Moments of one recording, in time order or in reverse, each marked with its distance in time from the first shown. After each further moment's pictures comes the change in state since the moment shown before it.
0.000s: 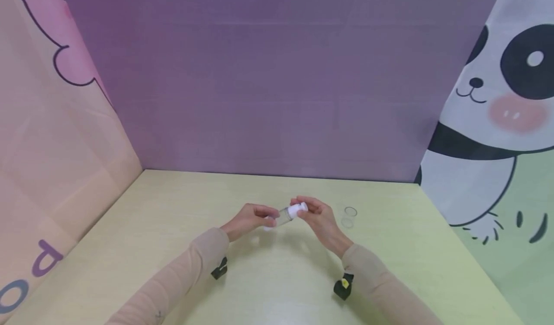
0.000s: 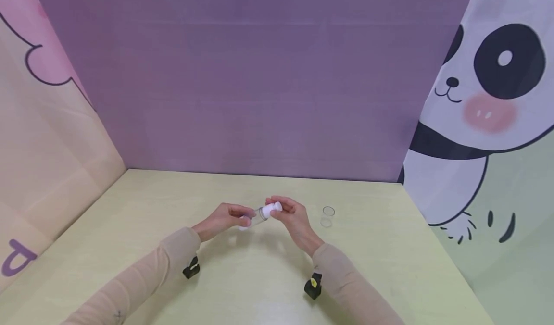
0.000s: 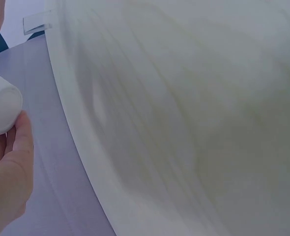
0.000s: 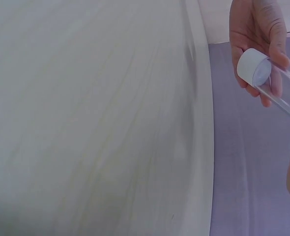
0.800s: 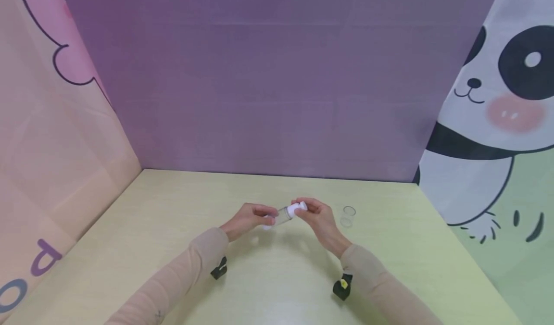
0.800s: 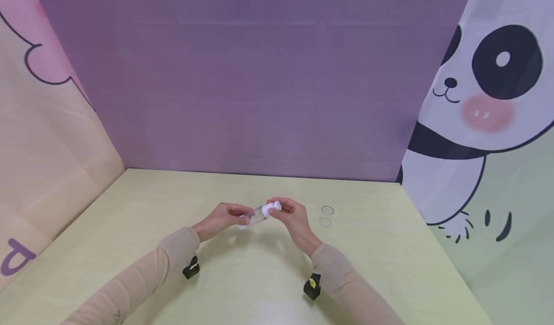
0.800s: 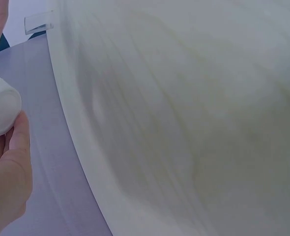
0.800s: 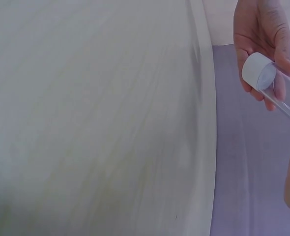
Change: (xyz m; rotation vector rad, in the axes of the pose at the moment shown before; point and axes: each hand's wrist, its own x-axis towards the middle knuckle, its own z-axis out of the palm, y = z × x) left_hand -0.001 0.000 0.002 -0.045 0.011 -0.006; right_hand 0.001 0.003 0.002 -0.111 0.142 0.050
